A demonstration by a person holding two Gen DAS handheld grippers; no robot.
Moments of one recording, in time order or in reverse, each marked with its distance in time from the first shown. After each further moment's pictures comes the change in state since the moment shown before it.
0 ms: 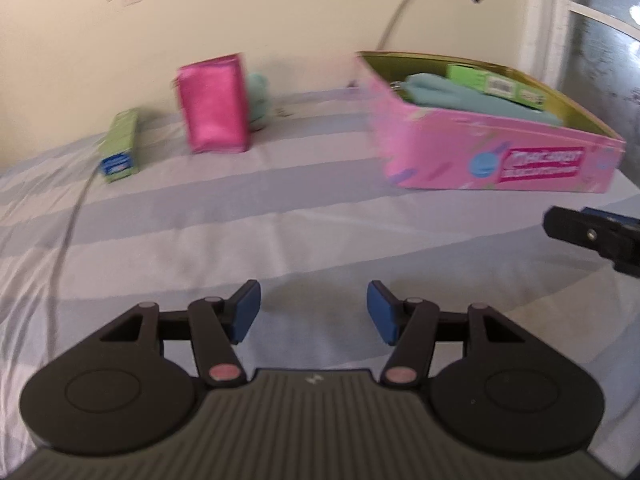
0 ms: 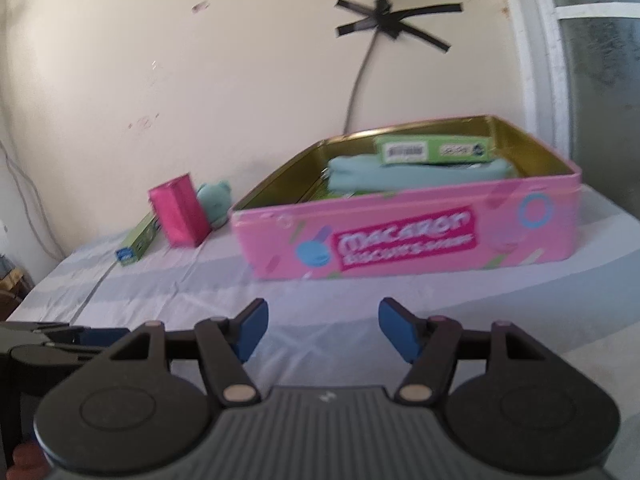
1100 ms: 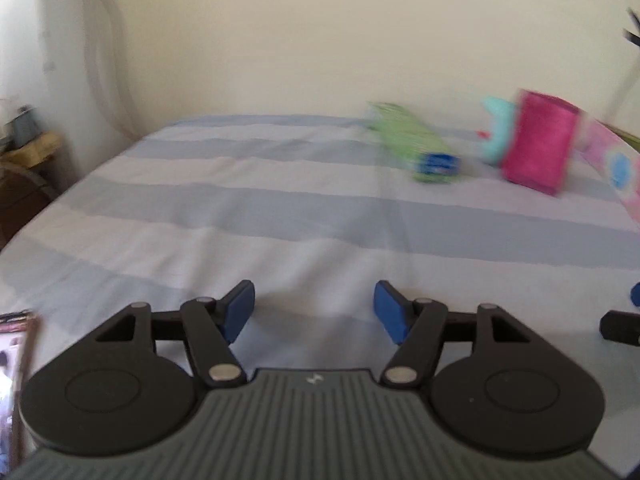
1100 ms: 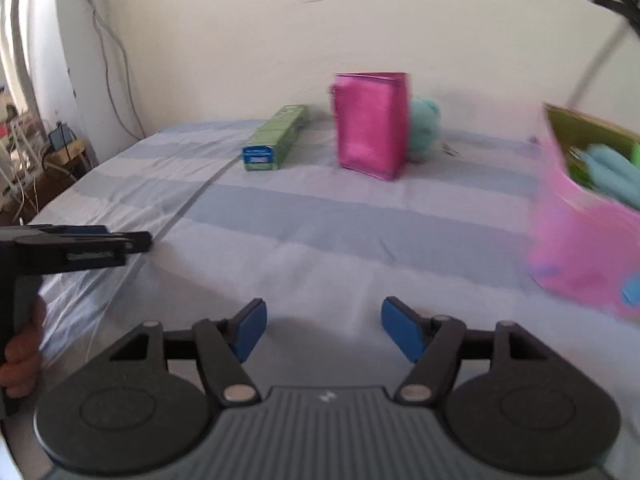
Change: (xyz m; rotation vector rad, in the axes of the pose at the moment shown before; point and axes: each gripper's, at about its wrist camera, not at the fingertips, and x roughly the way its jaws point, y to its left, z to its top) left arm -0.003 0.215 -0.024 -0.255 -0.081 0.363; right arm 0.121 0.191 0.002 -0.323 0.226 0.195
